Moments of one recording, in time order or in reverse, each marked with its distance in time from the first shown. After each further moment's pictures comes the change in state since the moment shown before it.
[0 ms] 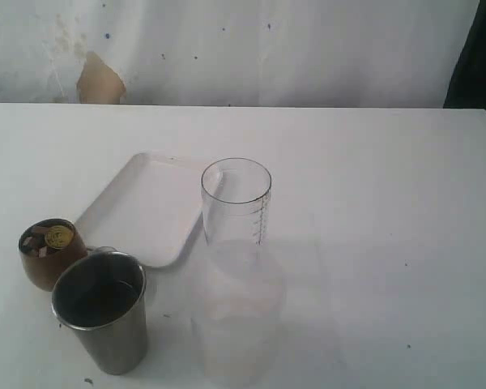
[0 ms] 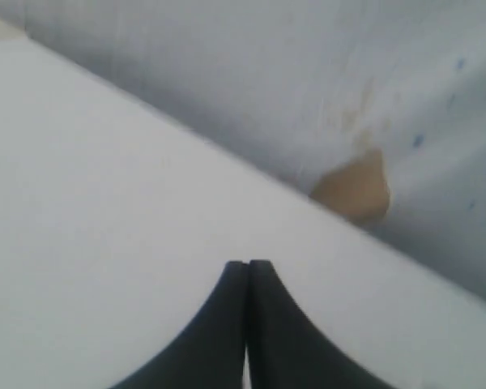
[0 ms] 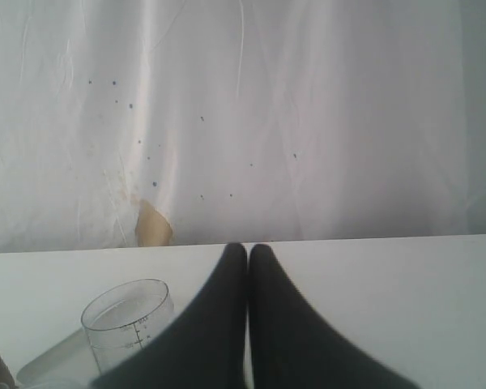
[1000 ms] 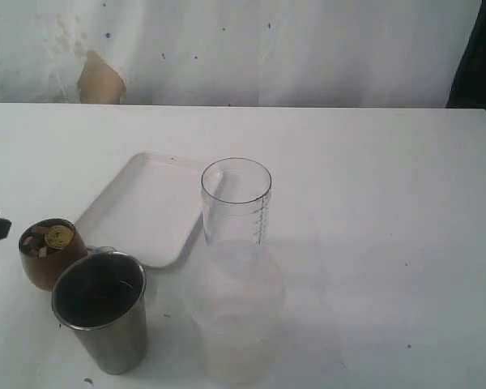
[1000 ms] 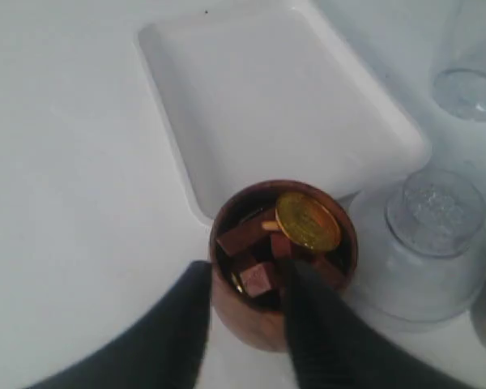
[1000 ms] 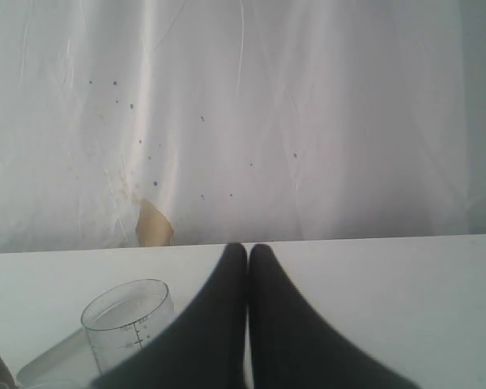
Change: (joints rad) left arm 0.348 0.301 -0.016 2.470 -0.457 -1.259; right arm 0.000 0.000 0.000 0.000 0.000 0.000
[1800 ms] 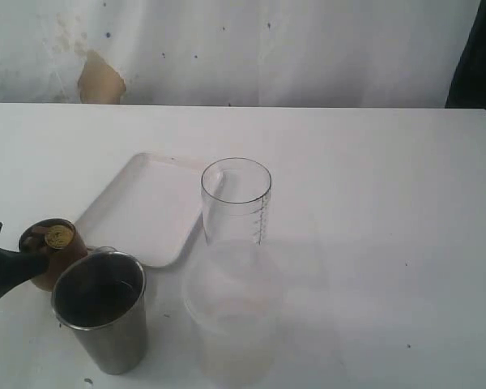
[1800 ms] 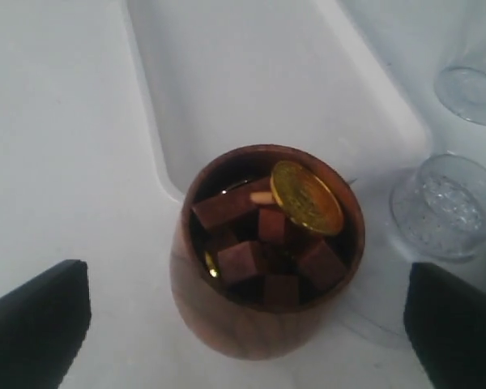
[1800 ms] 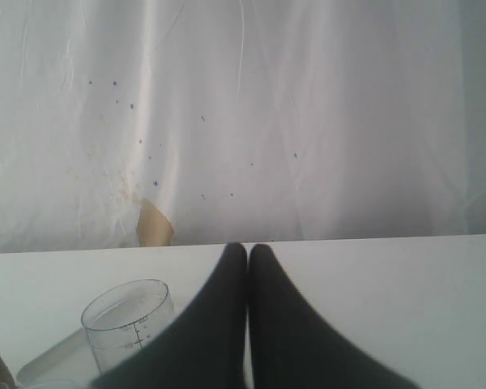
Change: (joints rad) left arm -0.017 0.181 0.055 -0.208 -0.014 0.156; right arm 0.000 0.000 0.000 0.000 0.000 0.000
